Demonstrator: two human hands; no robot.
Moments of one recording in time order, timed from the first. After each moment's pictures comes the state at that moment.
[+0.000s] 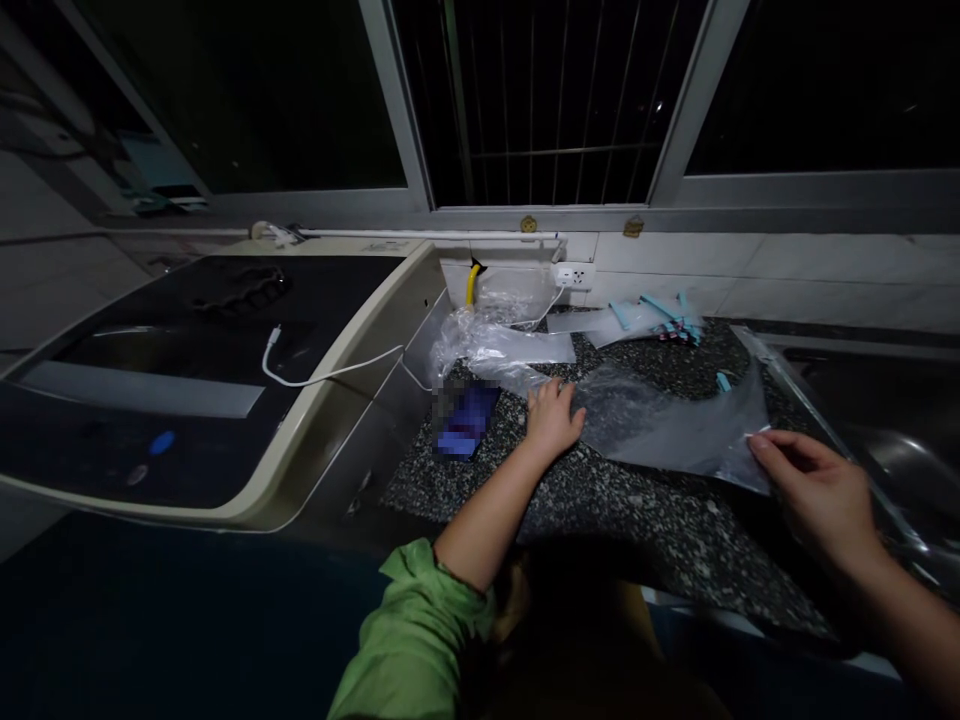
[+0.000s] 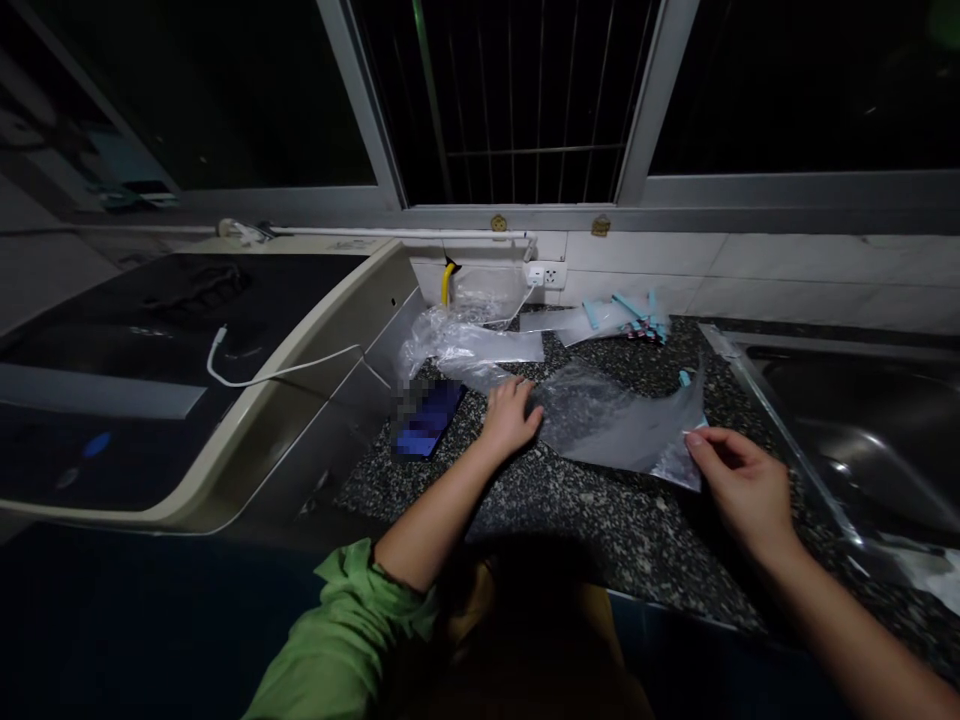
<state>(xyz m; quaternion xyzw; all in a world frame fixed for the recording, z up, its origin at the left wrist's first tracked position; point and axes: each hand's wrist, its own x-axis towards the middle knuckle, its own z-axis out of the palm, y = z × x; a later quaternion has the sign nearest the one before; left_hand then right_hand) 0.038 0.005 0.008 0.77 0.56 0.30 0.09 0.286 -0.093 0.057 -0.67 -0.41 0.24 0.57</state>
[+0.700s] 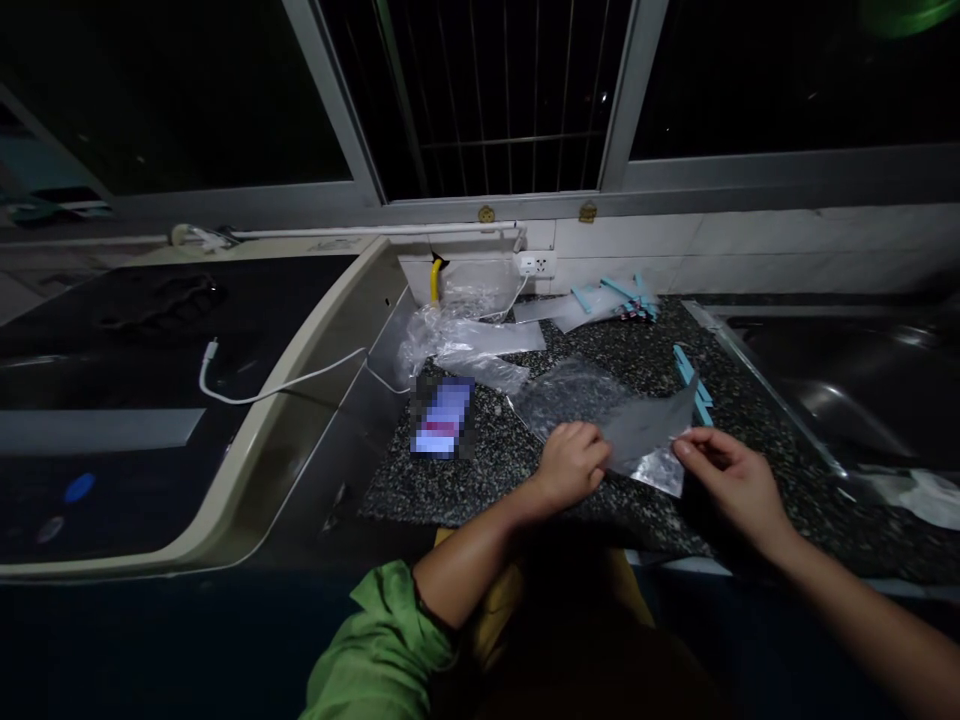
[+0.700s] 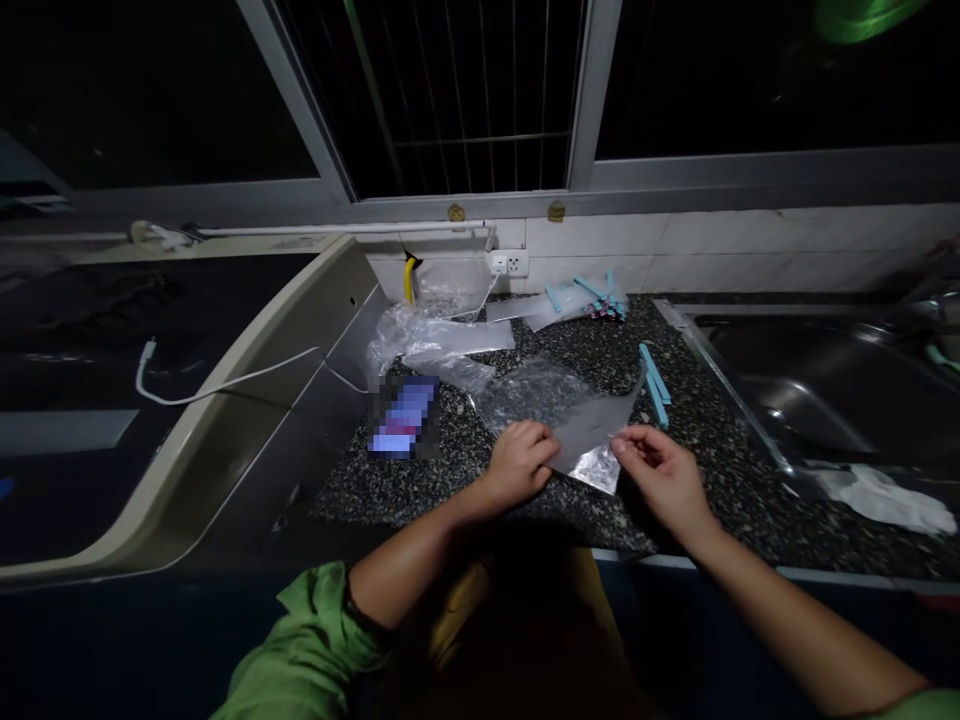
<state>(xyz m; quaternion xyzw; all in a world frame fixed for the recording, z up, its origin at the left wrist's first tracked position) 0.060 -0.063 -0.006 0.91 0.32 0.27 0.04 0.244 -0.133 0.050 -0.64 -0.48 0.30 0.52</state>
